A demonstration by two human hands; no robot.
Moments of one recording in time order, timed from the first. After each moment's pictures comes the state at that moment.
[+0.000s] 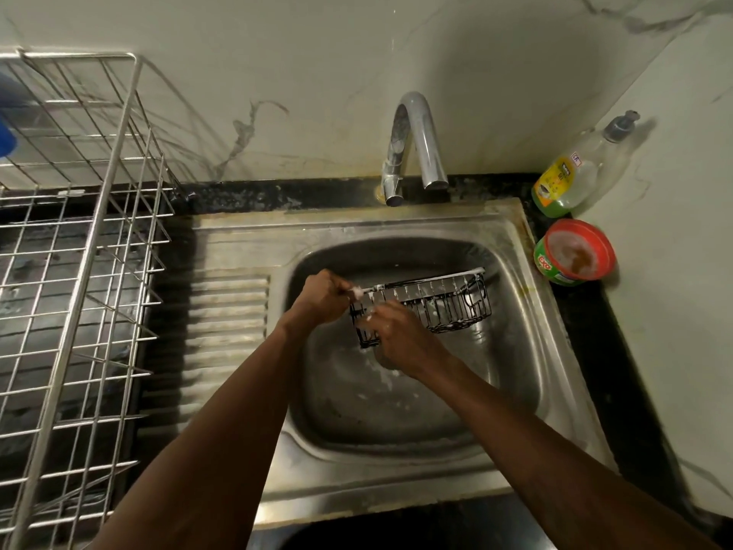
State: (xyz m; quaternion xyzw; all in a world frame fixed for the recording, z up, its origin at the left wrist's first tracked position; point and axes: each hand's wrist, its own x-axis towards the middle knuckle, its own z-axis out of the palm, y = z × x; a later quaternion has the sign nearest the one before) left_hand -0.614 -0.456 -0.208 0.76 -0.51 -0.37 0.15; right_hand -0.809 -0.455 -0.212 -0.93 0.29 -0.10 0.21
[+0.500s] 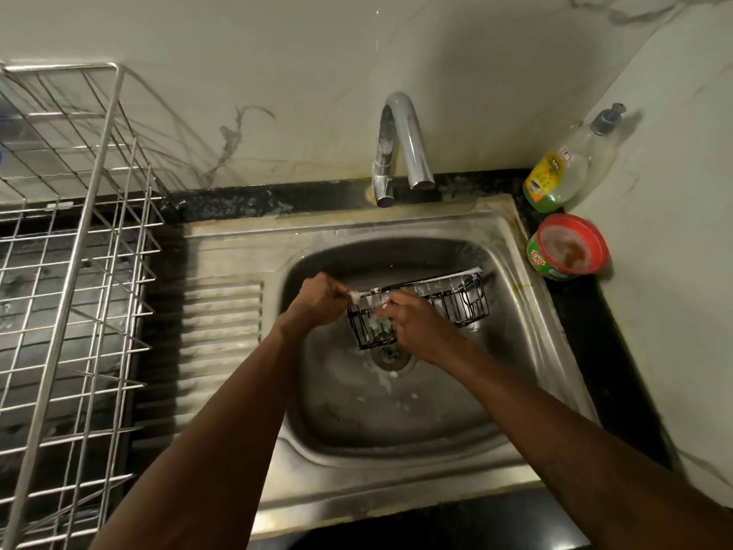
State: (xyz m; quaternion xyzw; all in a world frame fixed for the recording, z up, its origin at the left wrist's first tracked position) left_hand -0.615 -0.463 -0.208 0.76 -0.52 -0.37 0.10; right_hand -0.830 -0.485 -0.207 -0.92 0.32 -0.08 0.21
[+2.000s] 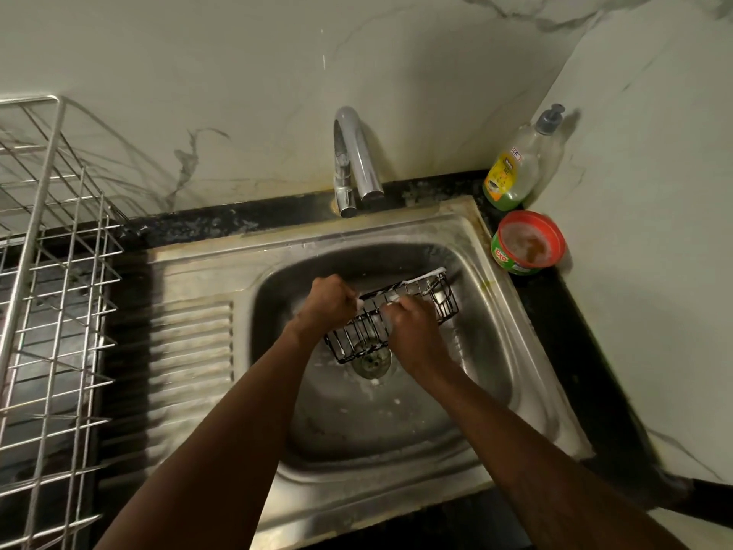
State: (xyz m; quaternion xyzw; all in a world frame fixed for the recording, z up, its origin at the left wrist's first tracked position) left_hand -0.666 -0.491 -0.198 0.71 -0.62 -0.34 0.09; right_hand -0.854 -0.469 -0.218 -0.83 0.53 -0.14 0.12
